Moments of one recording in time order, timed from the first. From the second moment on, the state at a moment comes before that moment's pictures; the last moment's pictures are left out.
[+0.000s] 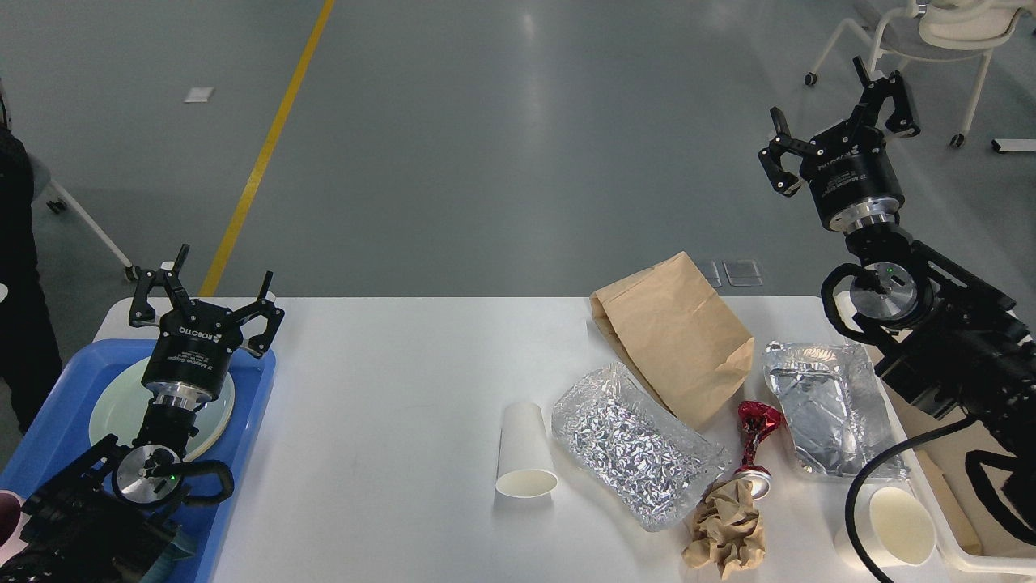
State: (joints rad) left arm -0.49 0.25 -0.99 -0.48 -0.16 -0.80 -0.35; right arm 1.00 -0.30 0.41 0.42 0.25 0.49 0.45
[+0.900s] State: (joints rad) left arm -0.49 0.25 -0.99 -0.48 -0.16 -0.80 -0.35; right arm 2.45 -0.15 -1.46 1.68 -0.16 0.62 0.23
